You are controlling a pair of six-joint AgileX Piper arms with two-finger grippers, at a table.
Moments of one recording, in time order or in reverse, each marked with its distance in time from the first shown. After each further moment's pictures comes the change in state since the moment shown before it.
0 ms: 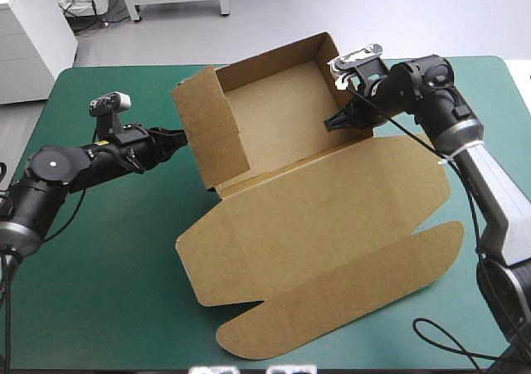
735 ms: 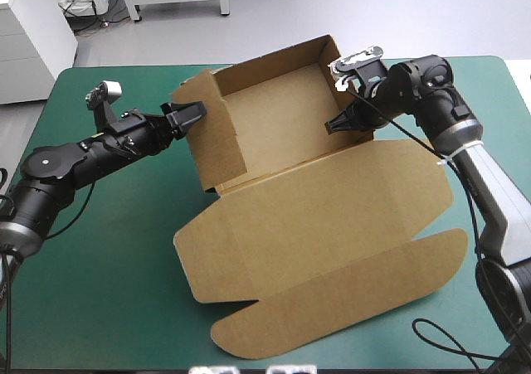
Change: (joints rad) left arm -0.001 0.001 0.003 -0.333 -0.027 0.116; right arm 0.001 0.000 0.000 -0.011 0.031 0.010
